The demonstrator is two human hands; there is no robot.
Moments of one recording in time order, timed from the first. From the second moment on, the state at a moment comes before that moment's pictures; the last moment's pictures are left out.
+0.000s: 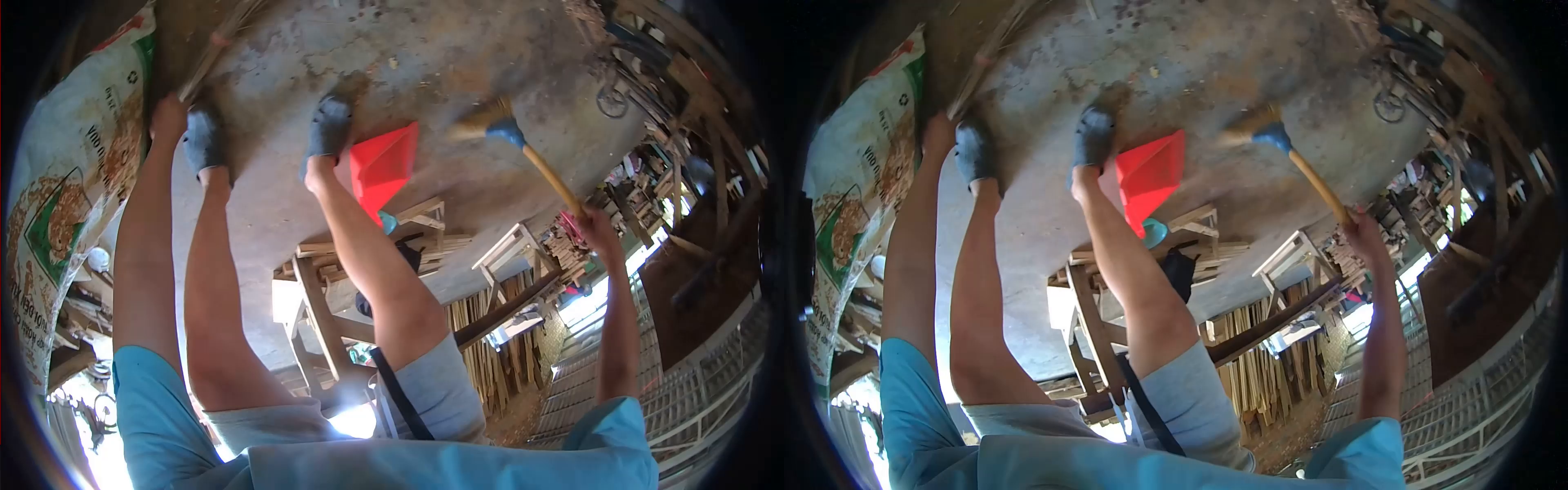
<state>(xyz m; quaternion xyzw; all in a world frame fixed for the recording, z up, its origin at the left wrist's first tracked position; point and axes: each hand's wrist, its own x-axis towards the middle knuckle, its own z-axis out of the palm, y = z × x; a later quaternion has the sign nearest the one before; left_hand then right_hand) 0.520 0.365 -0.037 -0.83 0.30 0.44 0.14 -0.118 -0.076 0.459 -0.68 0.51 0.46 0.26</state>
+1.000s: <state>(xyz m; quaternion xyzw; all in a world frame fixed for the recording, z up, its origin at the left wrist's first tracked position) 0.480 0.466 0.499 -0.94 0.07 0.10 -0.32 0.128 -0.041 0.439 0.31 0.42 0.01 0.85</state>
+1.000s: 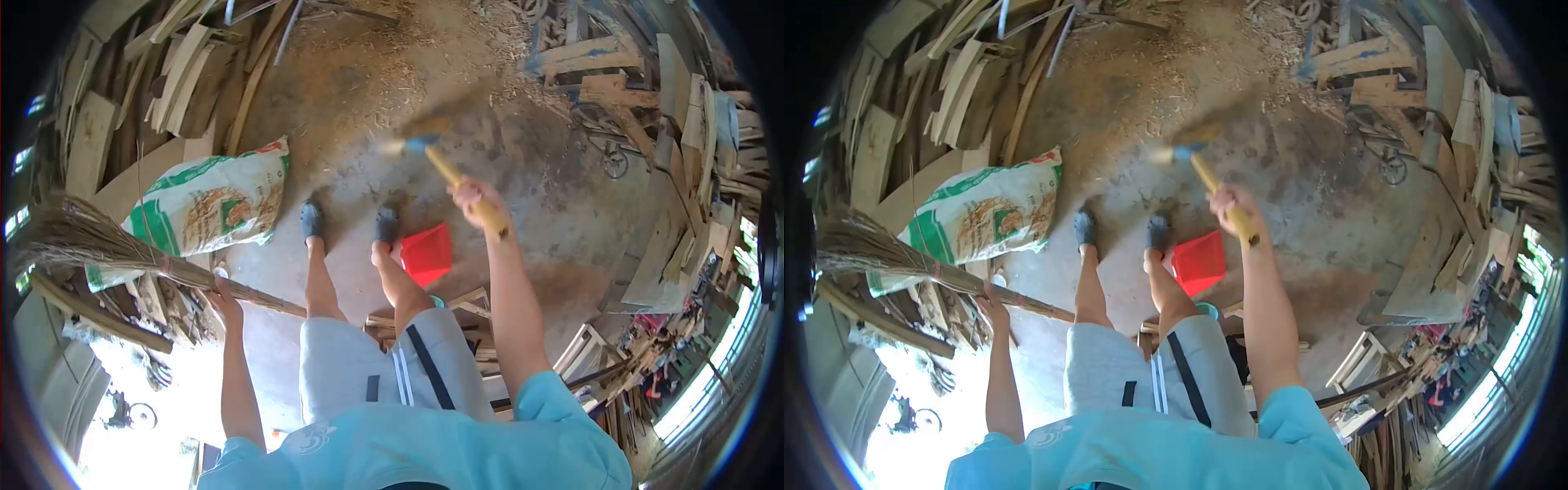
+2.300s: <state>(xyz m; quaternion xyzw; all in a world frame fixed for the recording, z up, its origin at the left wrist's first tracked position) 0.414 0.503 0.599 -0.90 -0.18 0.23 -0.33 0.448 -0.045 0.532 -0.49 0.45 0.16 0.73</state>
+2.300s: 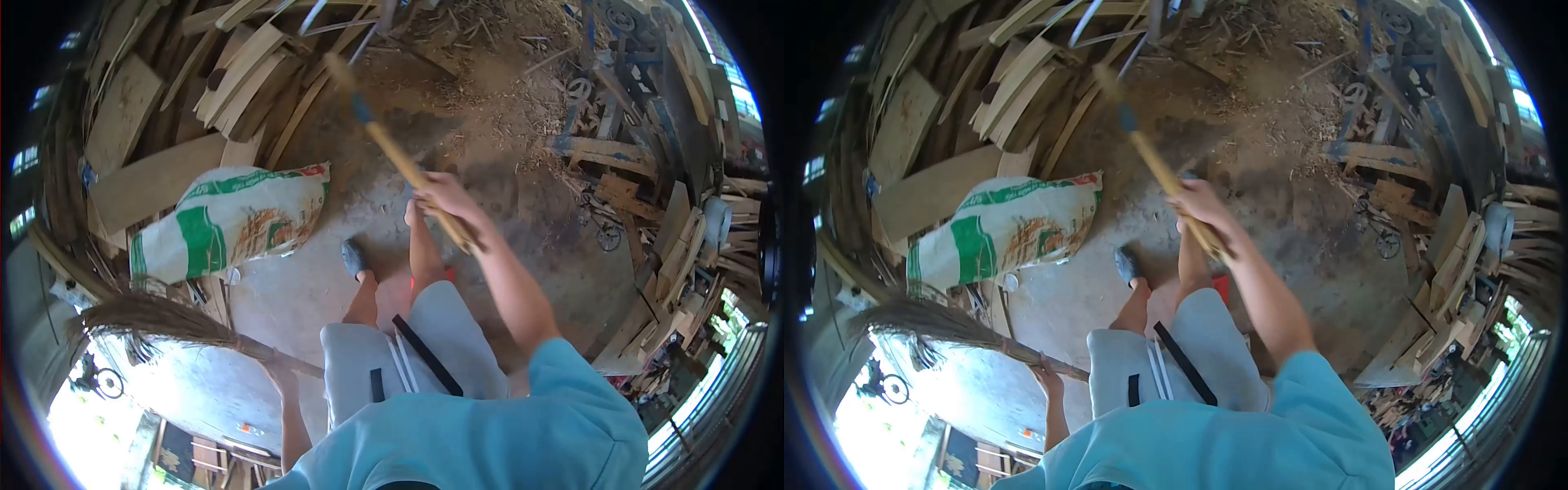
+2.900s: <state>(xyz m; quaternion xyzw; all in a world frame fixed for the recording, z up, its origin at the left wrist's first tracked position) 0.460 0.328 0.625 -0.93 -0.16 0.24 -0.24 0.360 -0.275 0.515 -0.39 0.51 0.15 0.75</state>
